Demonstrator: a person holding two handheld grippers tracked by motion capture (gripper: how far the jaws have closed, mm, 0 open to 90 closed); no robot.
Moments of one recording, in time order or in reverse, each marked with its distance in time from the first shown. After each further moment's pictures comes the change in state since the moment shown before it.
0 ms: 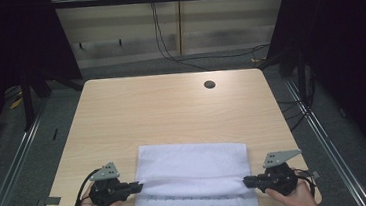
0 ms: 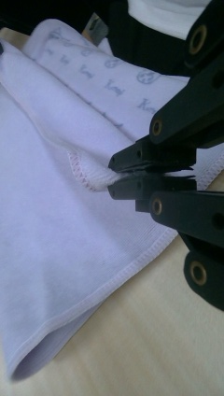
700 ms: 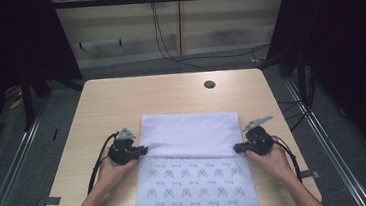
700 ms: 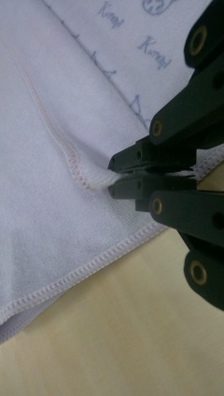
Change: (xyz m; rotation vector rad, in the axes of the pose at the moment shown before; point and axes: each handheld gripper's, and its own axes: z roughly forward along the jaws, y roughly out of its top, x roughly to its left) left arm 0.095 0.076 0.066 0.013 0.245 -0.006; right arm -0.093 0.070 0.059 0.077 -0.192 0.065
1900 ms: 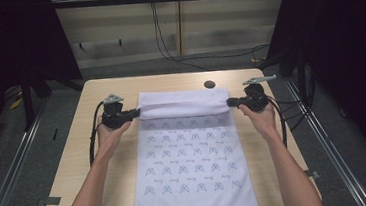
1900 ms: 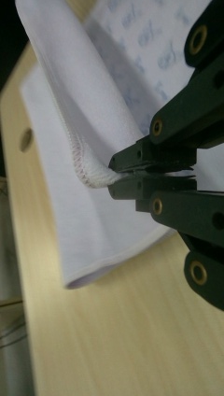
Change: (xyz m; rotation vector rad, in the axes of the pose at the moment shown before) left arm 0.047 0.070 -0.027 -0.256 0.060 -0.093; right arm -0.056 0.094 -0.019 -0.329 -0.027 0.077
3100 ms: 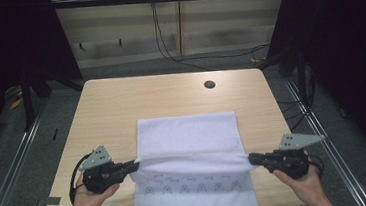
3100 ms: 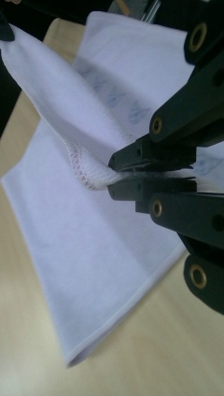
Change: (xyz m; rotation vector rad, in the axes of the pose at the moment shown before) left arm -0.104 -0.098 -0.127 0.058 -0.236 0.134; right arm 0.104 -0.120 -0.138 0.007 0.204 -0.161
